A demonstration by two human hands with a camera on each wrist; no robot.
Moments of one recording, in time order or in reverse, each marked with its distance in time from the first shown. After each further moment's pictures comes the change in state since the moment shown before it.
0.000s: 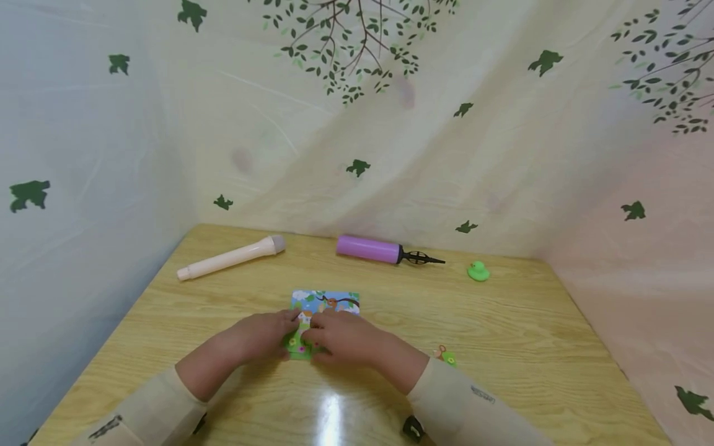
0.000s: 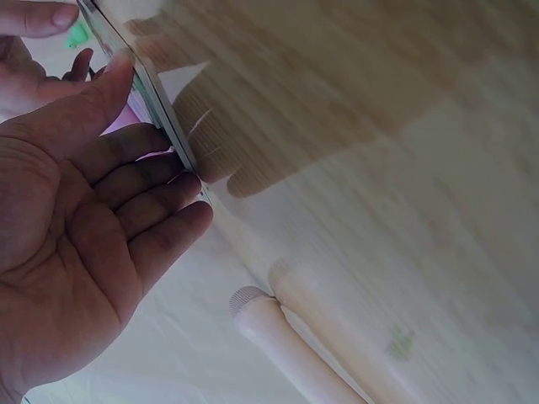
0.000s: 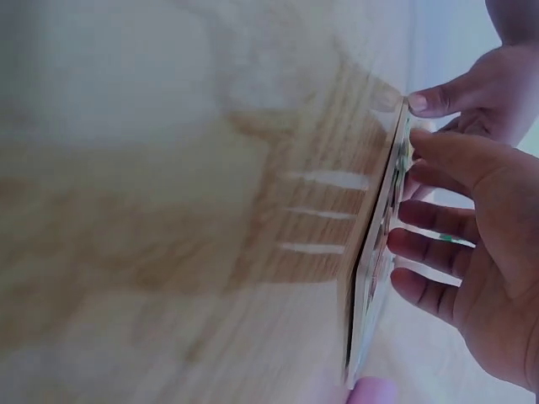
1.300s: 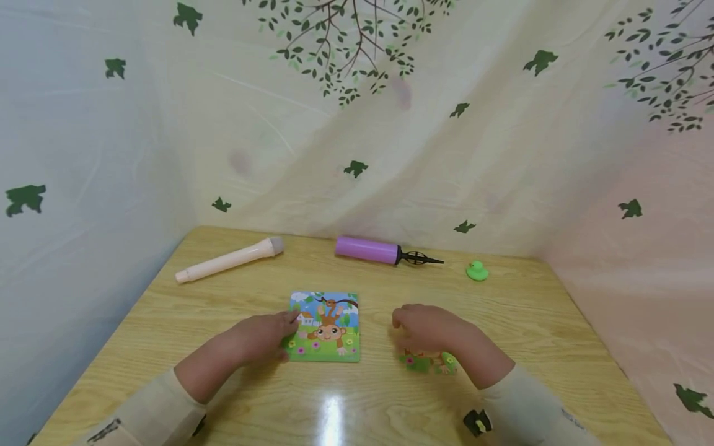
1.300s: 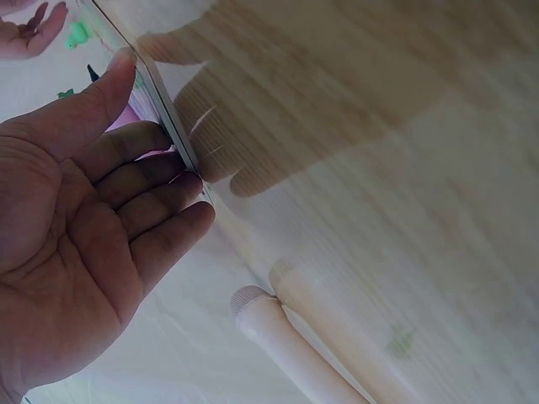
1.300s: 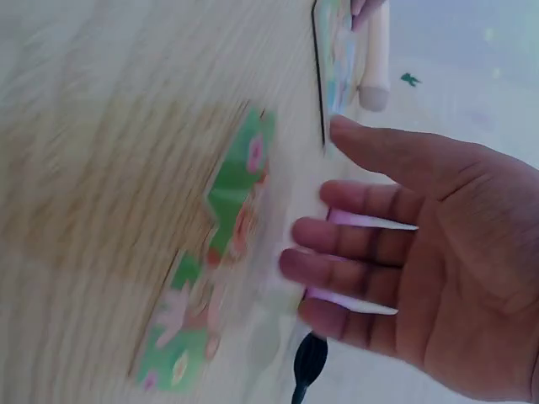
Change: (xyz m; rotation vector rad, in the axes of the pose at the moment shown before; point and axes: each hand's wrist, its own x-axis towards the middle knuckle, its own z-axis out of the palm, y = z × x) left_hand 0.001 0.005 -0.004 -0.011 -0.049 -0.022; right_hand -0.110 0.062 -0.029 0.401 -0.312 0.554
